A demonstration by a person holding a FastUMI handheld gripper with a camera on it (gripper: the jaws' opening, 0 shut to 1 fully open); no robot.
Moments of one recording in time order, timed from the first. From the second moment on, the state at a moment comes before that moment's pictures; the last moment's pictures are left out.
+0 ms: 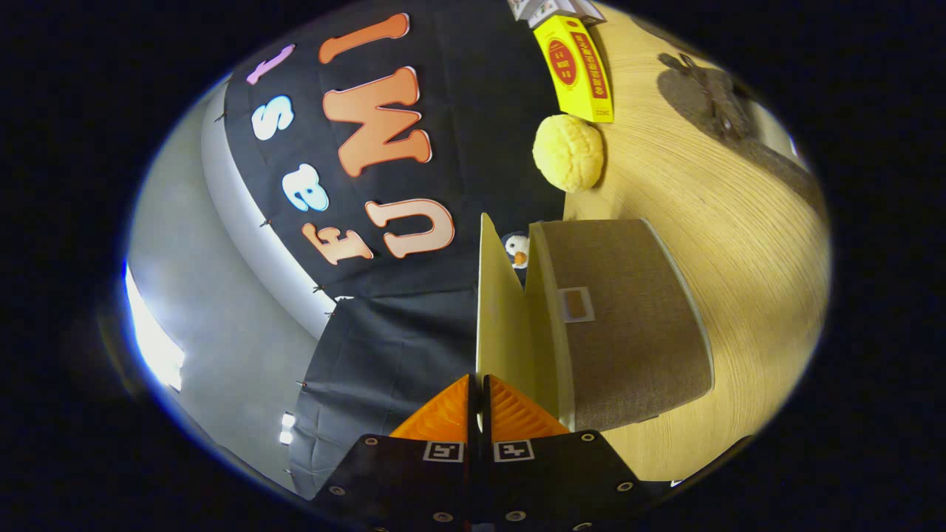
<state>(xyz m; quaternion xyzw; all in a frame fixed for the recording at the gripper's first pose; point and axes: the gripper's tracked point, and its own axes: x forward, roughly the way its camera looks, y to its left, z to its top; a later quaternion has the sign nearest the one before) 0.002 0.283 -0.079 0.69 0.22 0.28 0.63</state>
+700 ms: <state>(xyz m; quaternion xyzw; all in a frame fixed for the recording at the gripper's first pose) 0.042 0.413 0.029 0.54 0.23 0.35 0.73</state>
